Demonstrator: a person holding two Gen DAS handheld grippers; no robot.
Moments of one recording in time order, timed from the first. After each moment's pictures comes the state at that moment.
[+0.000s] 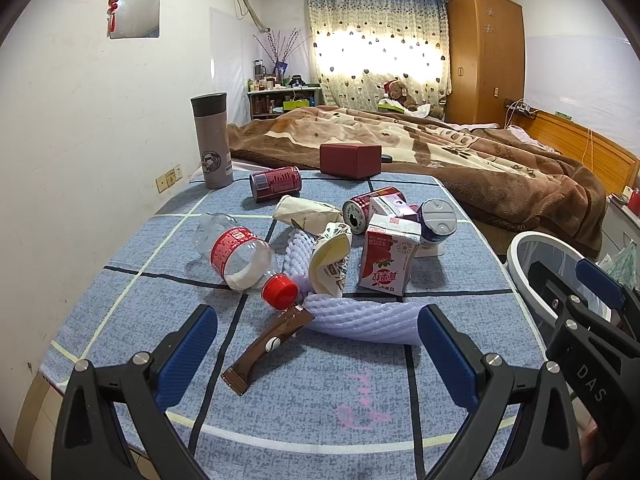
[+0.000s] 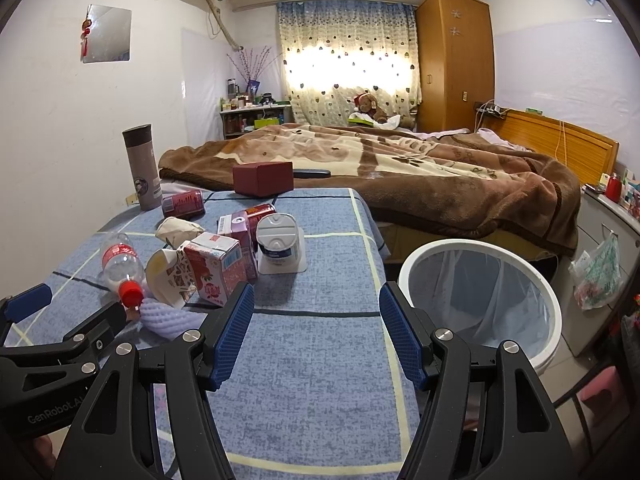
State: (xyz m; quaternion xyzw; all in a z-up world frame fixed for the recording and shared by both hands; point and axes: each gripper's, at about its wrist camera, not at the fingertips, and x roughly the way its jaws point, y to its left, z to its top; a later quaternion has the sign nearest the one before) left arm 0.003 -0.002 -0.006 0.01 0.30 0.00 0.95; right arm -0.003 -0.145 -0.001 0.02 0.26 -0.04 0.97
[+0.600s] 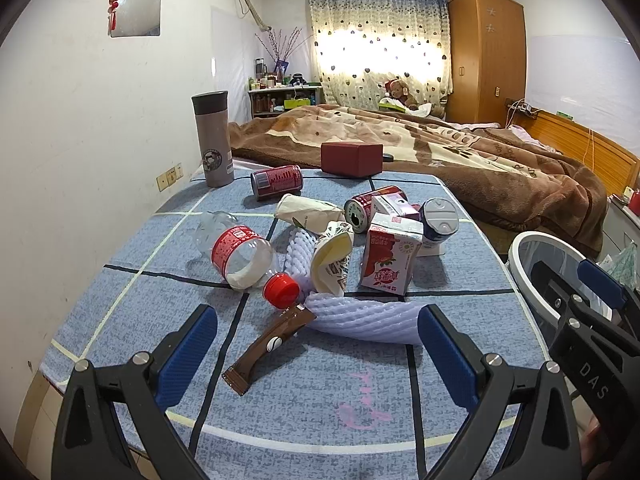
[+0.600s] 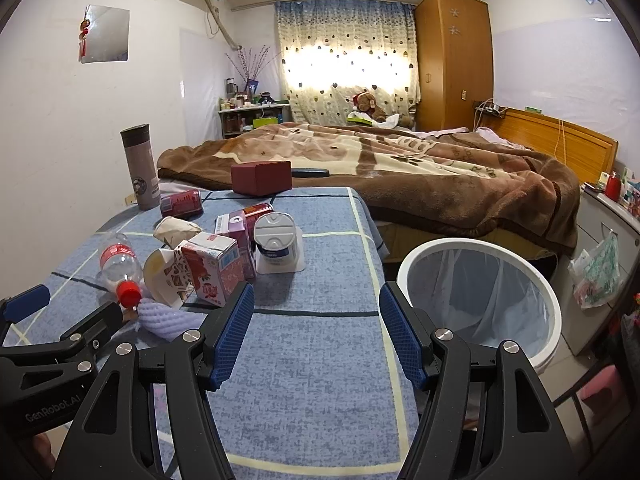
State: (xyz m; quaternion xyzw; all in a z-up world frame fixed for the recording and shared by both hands) left arm 0.002 -0.001 -0.007 0.01 0.30 0.00 0.95; right arm -0.002 -0.145 -0.001 0.02 0.26 -0.05 0.96
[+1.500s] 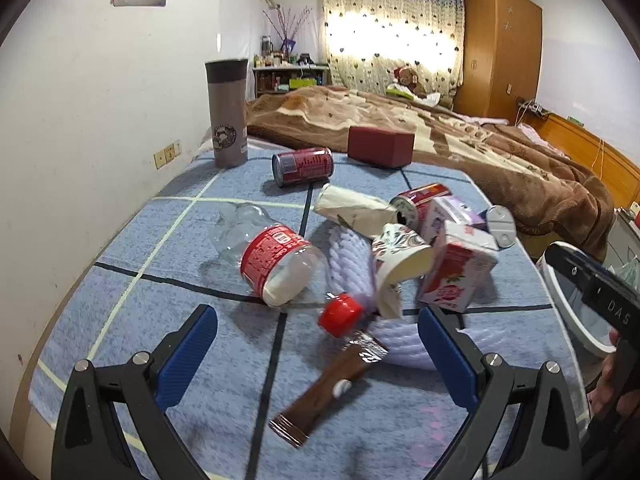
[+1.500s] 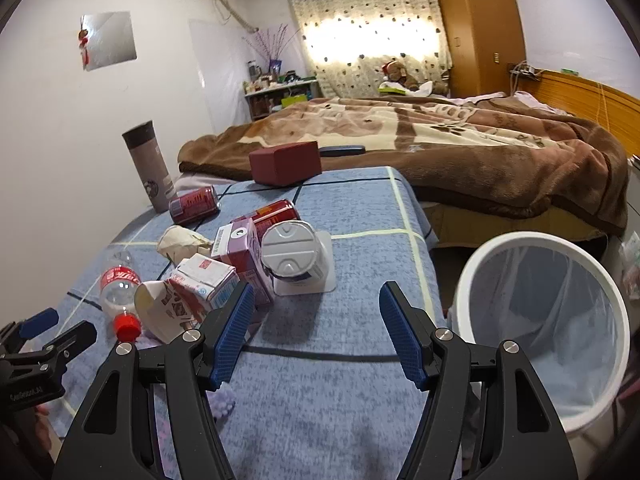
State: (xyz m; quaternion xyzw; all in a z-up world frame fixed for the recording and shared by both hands) left arm 0.055 0.055 -0.023 -0.02 0.34 -0.01 0.94; right arm 0.069 -0.157 -0.017 0.07 0.30 0.03 0.95
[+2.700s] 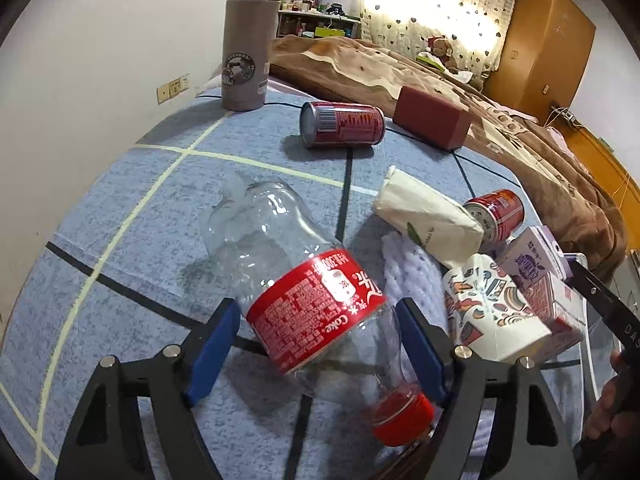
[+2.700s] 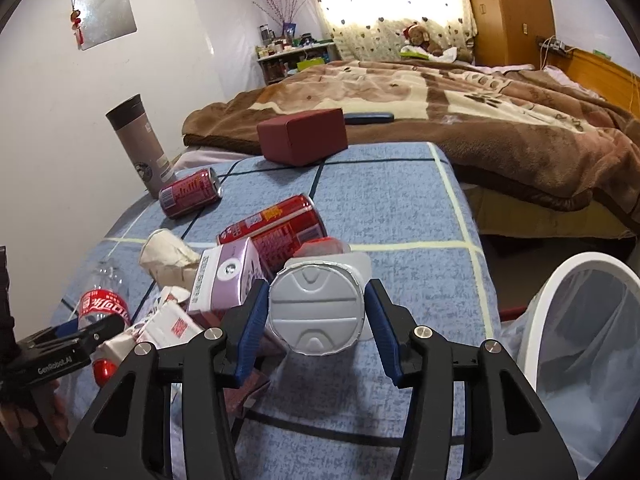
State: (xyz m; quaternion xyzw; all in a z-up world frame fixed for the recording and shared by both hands) left arm 0.142 0.098 -0.058 -0.09 0.43 0.01 0.90; right arm 0.135 -0.148 -0.026 0.08 0.37 0.07 0.92
